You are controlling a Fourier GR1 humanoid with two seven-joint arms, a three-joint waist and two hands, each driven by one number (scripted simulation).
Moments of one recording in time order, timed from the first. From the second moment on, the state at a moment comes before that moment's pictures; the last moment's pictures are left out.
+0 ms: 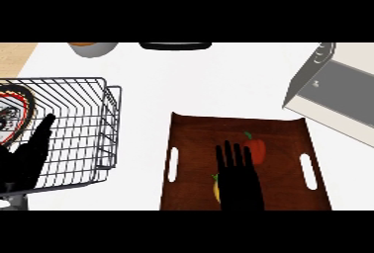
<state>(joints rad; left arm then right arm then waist) 0.02 0.34 0.14 -1.42 0.12 -0.05 0.09 -0.04 -0.06 0.71 -1.75 1.36 0.49 0.77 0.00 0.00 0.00</state>
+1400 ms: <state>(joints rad) 0.00 0.28 0.20 -1.40 0.06 -0.09 0.10 -0.02 -0.10 0.68 -1.76 1.44 0.33 0.61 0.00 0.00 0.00</state>
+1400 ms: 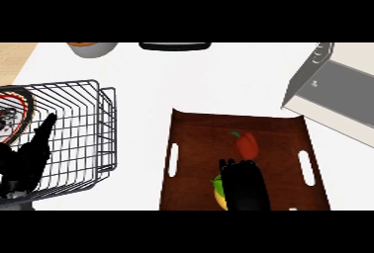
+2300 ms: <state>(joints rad) 0.02 0.29 0.22 -1.43 0.06 -0.11 0.13 -0.01 -0.21 -0.07 -2.30 0.83 0.53 0.61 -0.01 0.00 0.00</state>
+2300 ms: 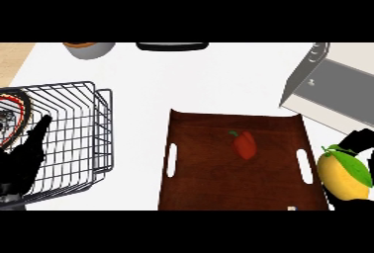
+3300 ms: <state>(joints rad) 0.04 0.27 0.24 -1.45 0.05 -0.11 0.12 -0.59 -0.36 -0.57 -2.31 0.52 0.77 0.85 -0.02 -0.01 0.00</state>
